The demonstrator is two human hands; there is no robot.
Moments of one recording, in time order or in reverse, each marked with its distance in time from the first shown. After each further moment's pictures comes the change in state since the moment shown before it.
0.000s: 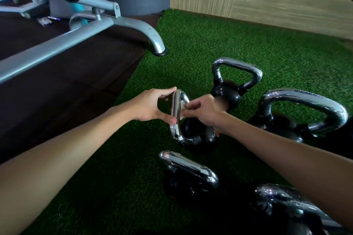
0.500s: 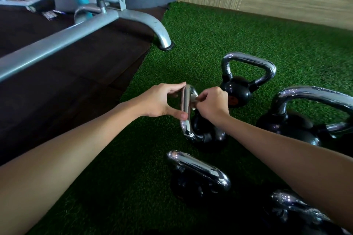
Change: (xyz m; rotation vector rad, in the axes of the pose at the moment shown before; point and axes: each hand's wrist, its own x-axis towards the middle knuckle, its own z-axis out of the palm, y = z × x) left_hand 0.005 0.003 0.000 -0.019 0.003 -0.014; right_hand 0.016 0.000 0.016 -0.303 0.382 -0.043
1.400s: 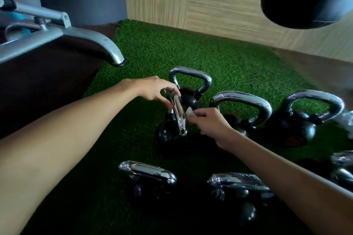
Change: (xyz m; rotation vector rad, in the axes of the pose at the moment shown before) left_hand 0.084 0.124 -0.006 0.479 -0.204 0.247; right_hand -0.064 0.051 -0.121 0.292 -0.116 0.364
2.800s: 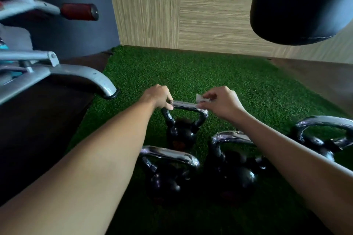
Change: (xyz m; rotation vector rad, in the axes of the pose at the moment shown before) left_hand 0.152 -0.028 -0.049 0.066 0.266 -0.245; right_hand 0.137 -0.068 -0.101 -0.315 0.217 -0.282
